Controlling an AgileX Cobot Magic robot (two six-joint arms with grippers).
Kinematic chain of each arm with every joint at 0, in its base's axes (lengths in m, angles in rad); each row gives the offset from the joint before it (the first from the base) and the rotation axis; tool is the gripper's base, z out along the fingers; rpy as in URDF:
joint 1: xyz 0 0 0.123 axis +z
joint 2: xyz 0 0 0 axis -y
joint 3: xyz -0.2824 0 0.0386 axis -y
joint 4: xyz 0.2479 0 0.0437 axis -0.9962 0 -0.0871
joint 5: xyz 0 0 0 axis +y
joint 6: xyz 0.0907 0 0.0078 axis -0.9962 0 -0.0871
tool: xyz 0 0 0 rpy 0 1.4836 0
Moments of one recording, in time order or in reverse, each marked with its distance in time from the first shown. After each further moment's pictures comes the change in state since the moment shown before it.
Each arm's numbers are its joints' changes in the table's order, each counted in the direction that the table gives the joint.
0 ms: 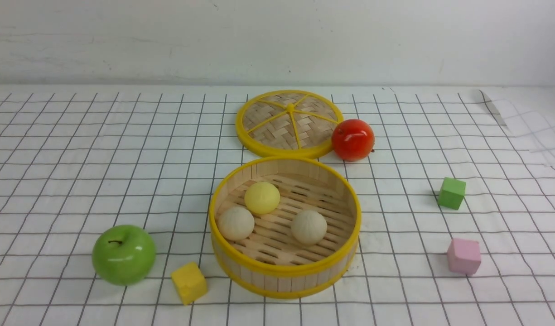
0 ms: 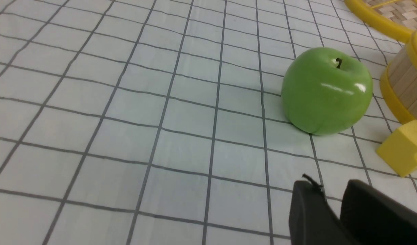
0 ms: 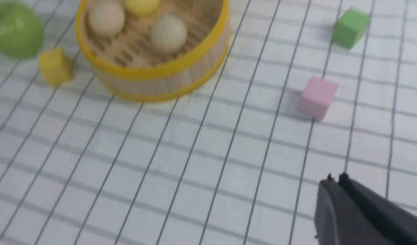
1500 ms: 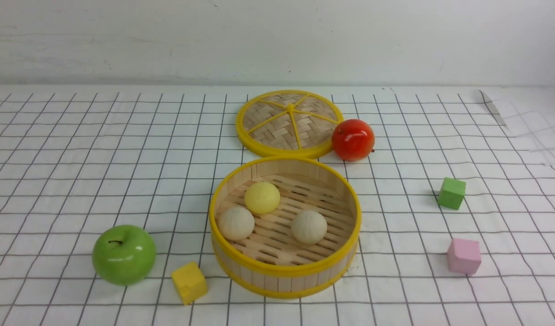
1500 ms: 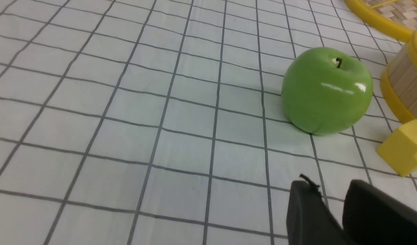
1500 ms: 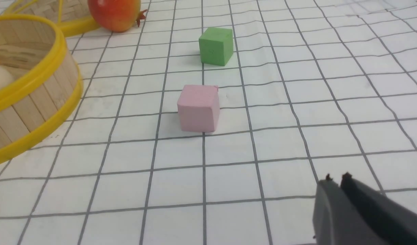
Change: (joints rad) right arm -0.371 0.387 -0.720 0.061 -0.567 -0.003; left arm 0.000 0.000 0.000 0.000 0.000 -0.003
